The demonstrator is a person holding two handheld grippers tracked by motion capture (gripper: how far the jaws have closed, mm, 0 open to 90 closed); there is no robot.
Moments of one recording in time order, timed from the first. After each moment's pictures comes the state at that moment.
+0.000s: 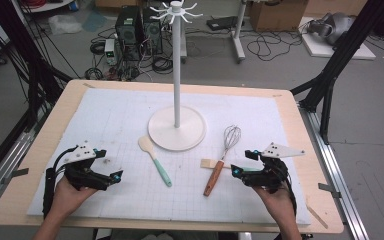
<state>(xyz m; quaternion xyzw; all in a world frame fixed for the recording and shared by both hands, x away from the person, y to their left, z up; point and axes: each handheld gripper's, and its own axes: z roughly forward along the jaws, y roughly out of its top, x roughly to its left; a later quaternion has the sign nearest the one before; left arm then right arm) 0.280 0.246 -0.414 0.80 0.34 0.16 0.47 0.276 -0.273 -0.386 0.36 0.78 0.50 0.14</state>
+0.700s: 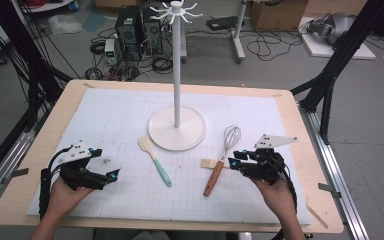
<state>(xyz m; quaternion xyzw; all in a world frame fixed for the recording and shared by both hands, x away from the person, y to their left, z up) 0.277 0.255 -0.411 0.79 0.35 0.17 0.47 0.283 -0.255 -0.359 0.34 0.82 0.46 0.10</state>
